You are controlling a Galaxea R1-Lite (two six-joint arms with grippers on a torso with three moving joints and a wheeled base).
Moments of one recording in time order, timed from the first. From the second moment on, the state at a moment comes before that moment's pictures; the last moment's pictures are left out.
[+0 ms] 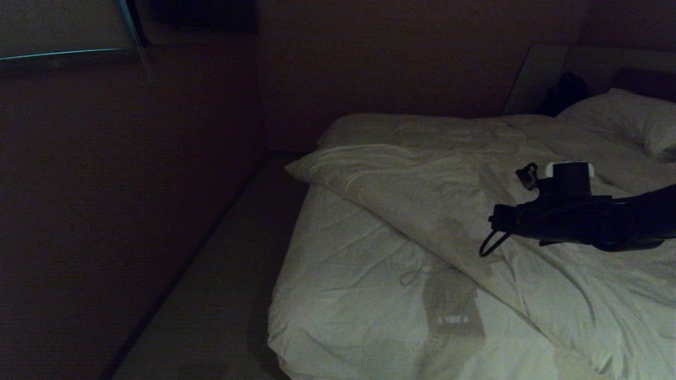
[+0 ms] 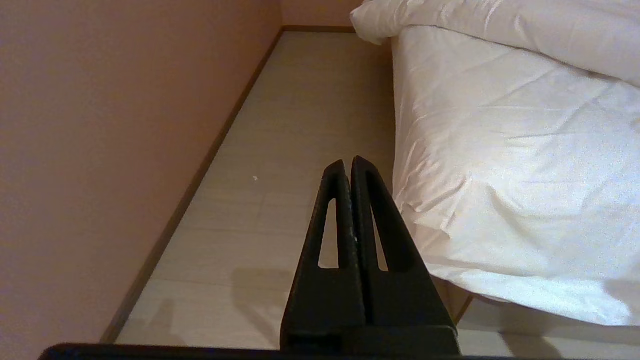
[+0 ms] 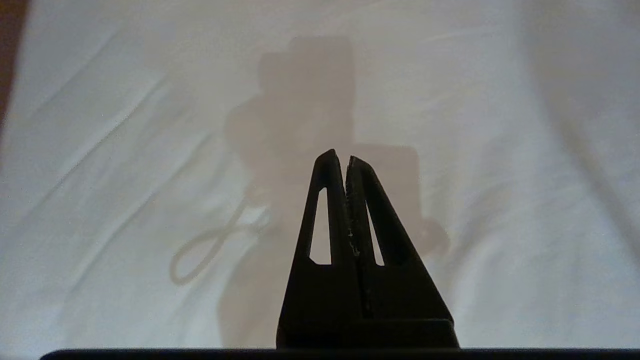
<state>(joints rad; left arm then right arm) 0.01 0.00 0.00 0.00 0.00 0.00 0.03 1.97 -1.11 -0.33 0.07 0.22</state>
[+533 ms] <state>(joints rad) 0.01 0.00 0.00 0.00 0.00 0.00 0.03 1.94 -1.12 -0.34 0.06 0.19</state>
